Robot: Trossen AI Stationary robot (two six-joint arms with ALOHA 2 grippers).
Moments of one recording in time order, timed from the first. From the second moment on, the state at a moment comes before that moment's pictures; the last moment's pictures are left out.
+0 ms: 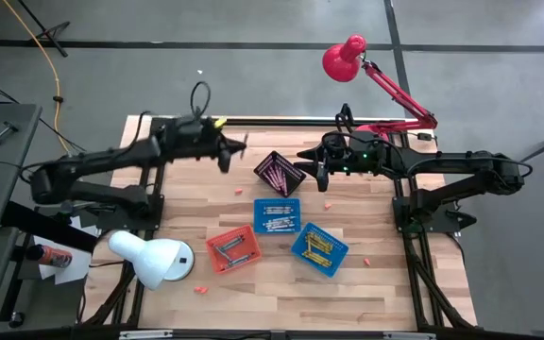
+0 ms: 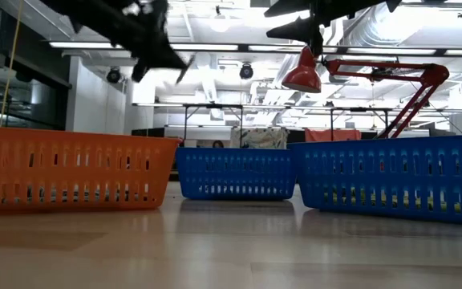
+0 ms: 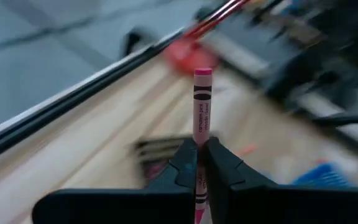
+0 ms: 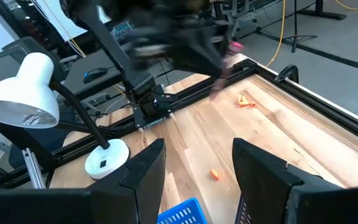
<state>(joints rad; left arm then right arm) 0.48 1.11 0.81 -0.13 0.11 -0.32 -0.16 1.18 0.91 0.04 0.00 0.36</state>
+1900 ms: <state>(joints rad) 0.17 1.29 0.86 0.05 0.00 -0.10 -0.16 1.18 0.91 0.04 0.00 0.36</state>
